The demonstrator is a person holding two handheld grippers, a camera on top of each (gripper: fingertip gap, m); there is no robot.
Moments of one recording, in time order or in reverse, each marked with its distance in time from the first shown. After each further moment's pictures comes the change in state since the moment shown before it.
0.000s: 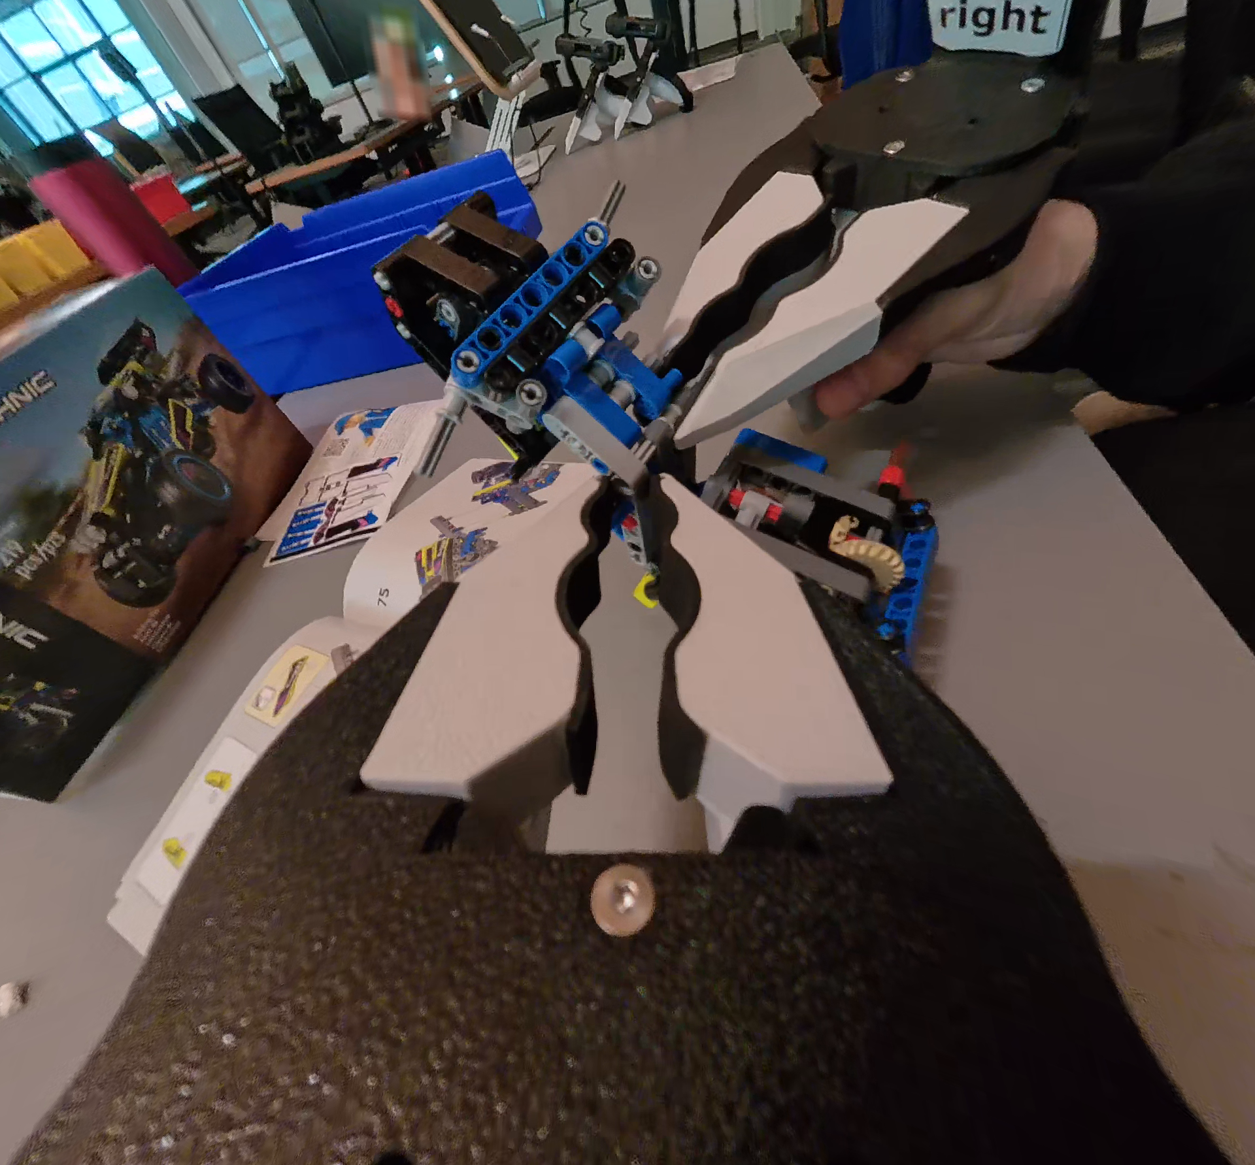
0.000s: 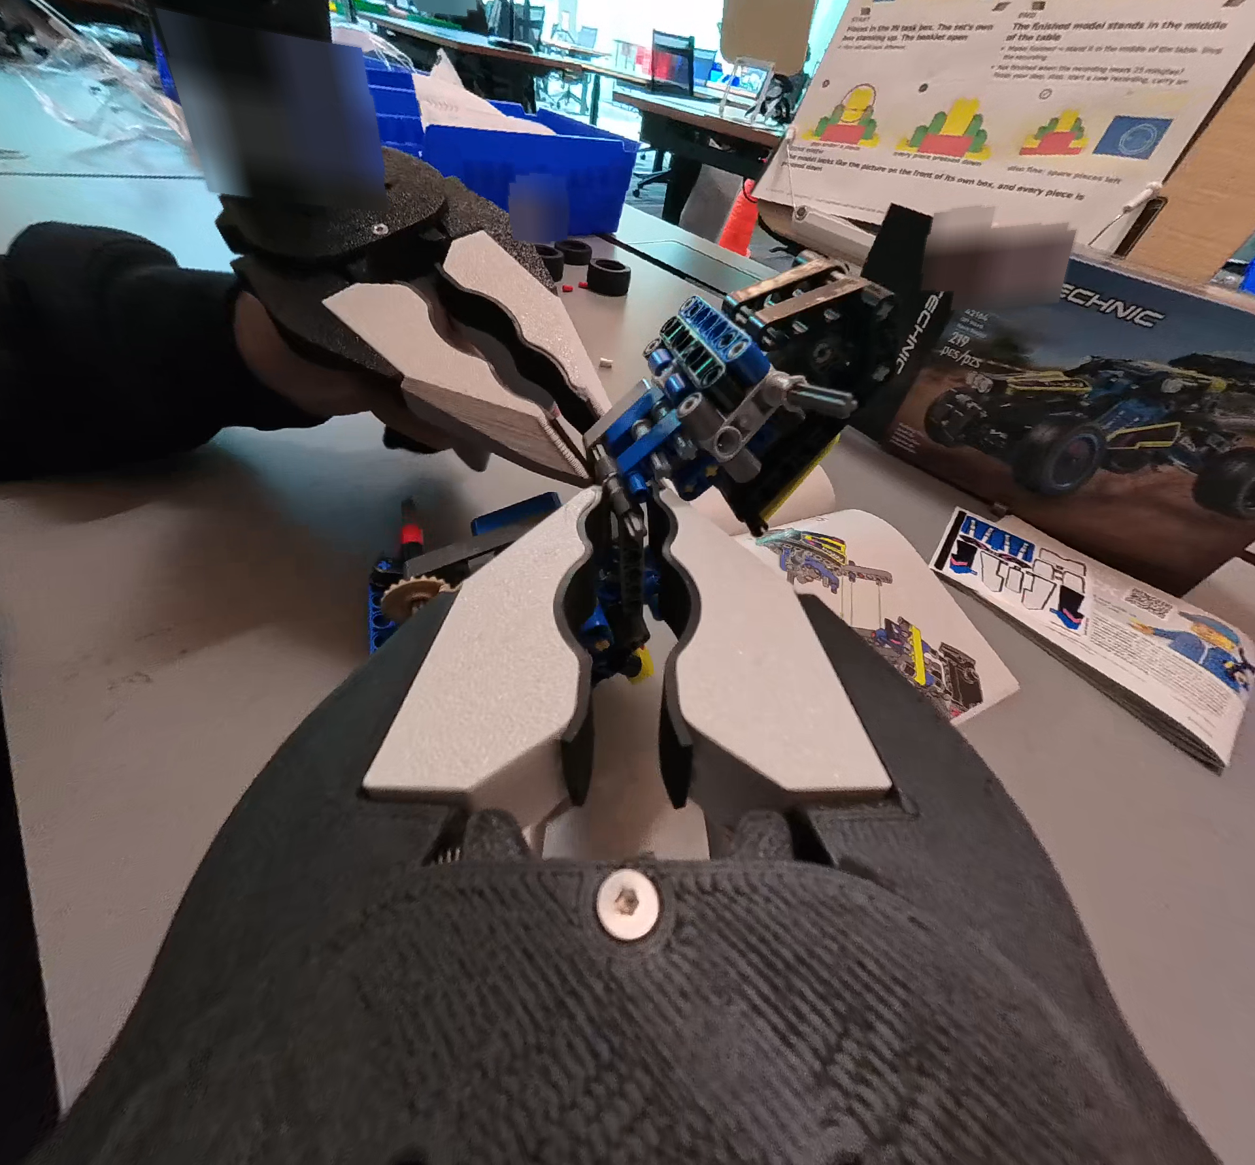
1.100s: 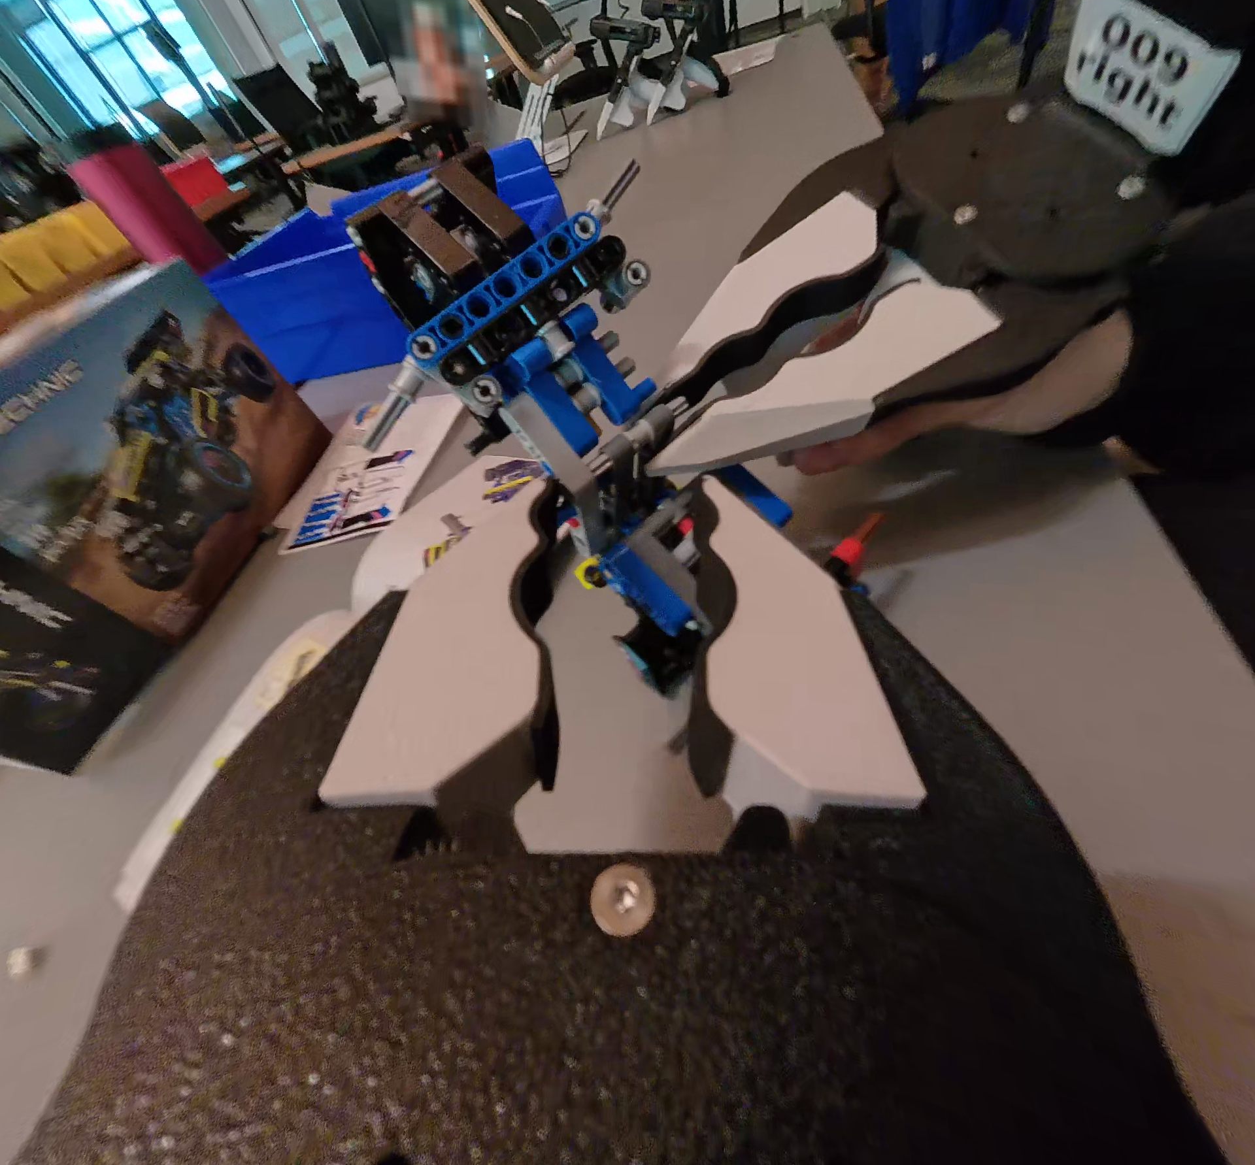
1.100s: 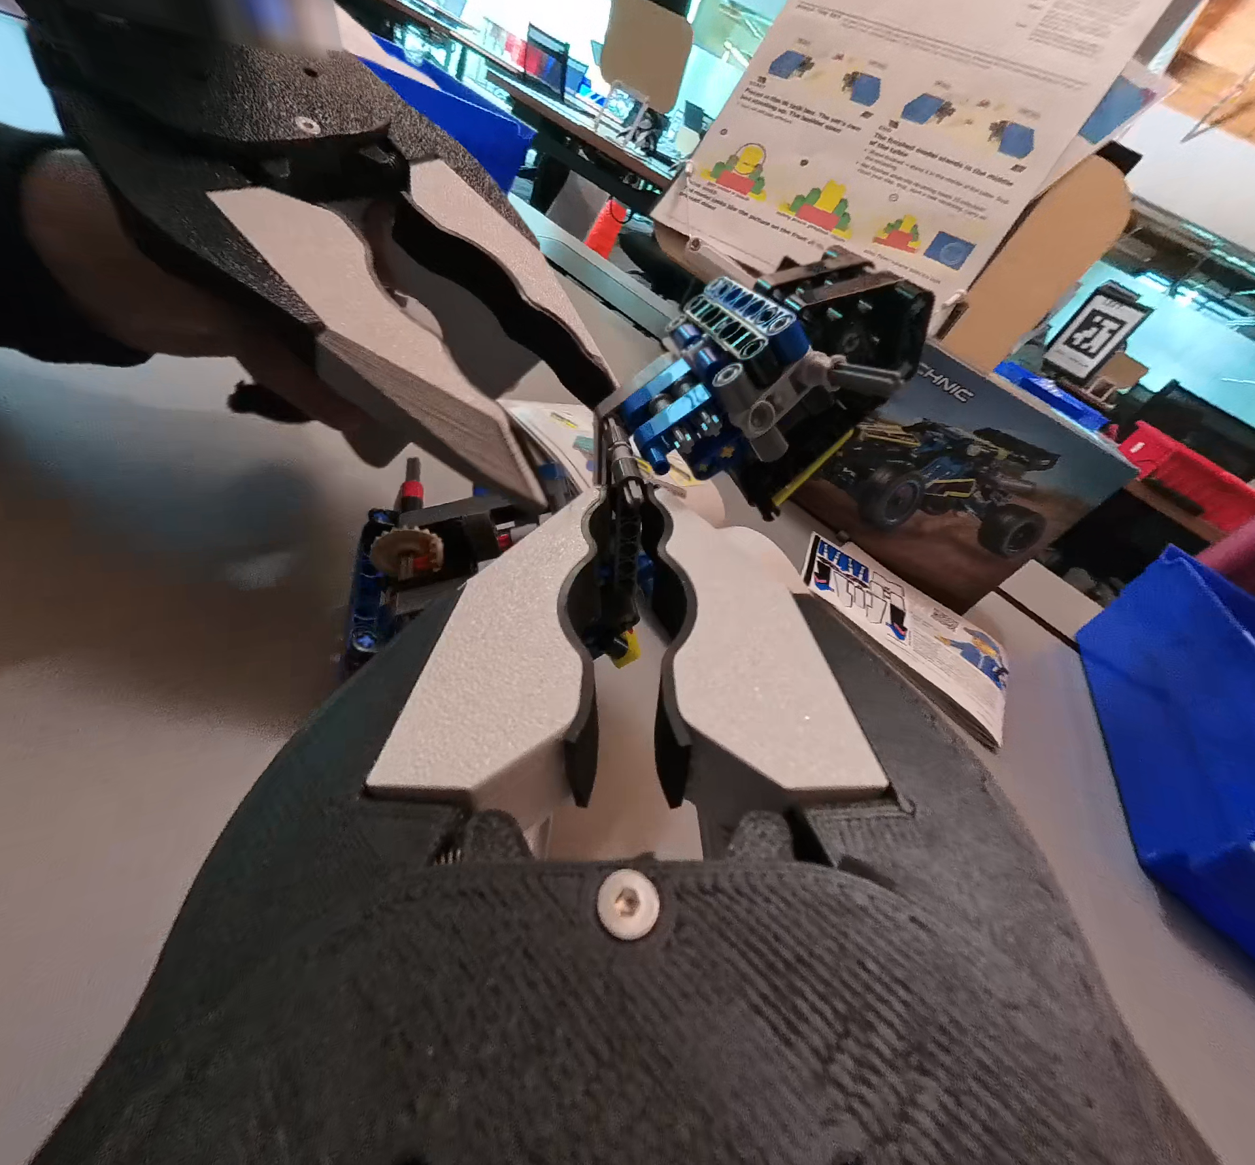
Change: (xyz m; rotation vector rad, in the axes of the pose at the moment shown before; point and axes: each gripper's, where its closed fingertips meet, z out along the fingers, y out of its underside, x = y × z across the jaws) left arm 0.000 -0.004 0.005 -0.021 -0.052 -0.035; right arm 0.008 0.002 0.007 0.009 0.225 -0.239
